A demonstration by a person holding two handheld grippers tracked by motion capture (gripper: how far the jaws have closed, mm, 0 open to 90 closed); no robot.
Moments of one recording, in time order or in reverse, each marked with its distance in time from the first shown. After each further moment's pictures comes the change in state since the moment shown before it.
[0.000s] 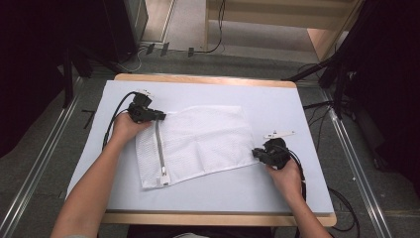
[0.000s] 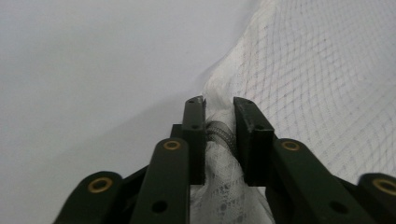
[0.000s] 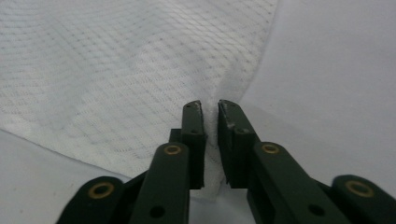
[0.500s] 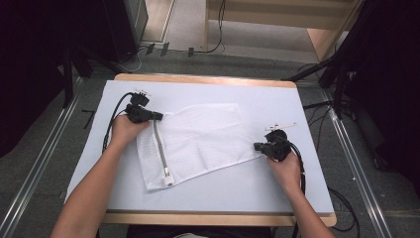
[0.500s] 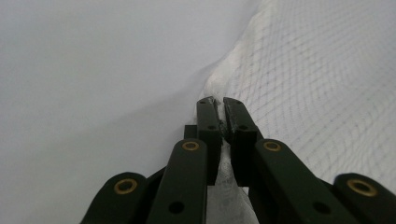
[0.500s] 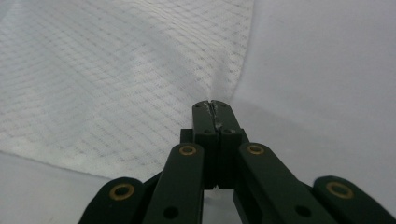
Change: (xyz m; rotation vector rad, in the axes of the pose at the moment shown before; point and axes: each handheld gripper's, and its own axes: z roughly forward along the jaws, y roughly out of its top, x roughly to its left) left arm -0.003 -0.004 -0.013 0.010 -0.008 -0.124; right arm -0.017 0.019 0.006 0.017 0.018 0.038
